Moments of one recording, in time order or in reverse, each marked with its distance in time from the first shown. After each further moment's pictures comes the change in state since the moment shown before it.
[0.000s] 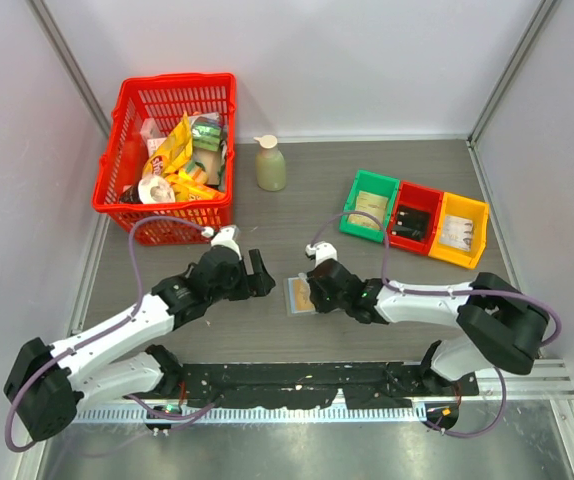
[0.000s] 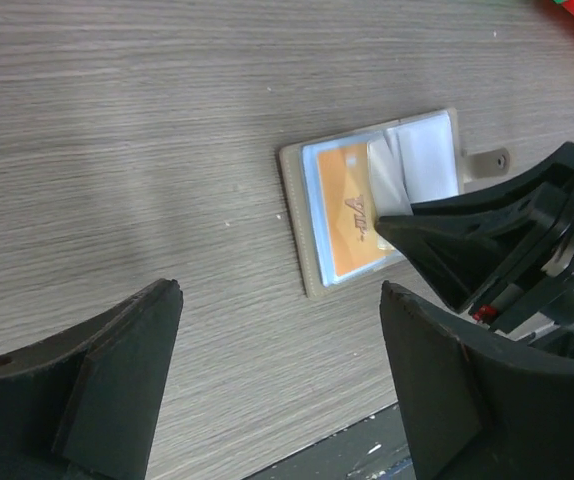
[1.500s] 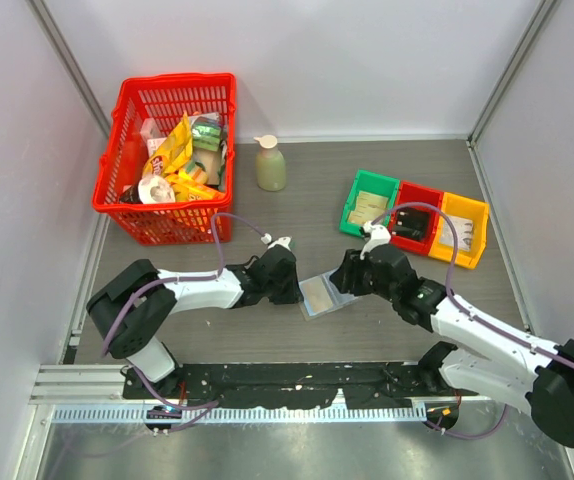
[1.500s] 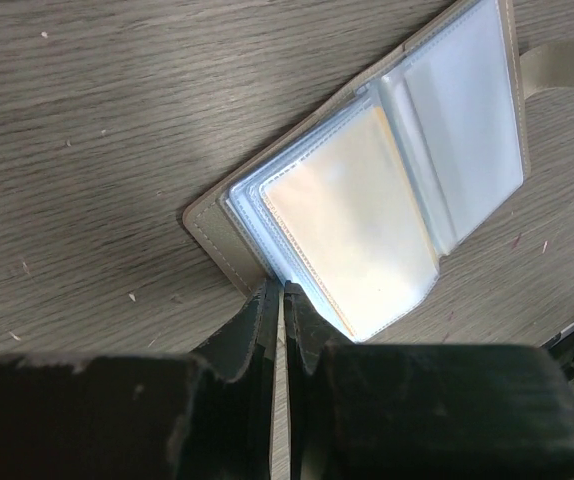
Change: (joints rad) left arm -0.134 0.638 0.158 0.310 0.145 -0.088; right arm -0.293 -0.510 -0.146 -0.111 -0.202 0.108
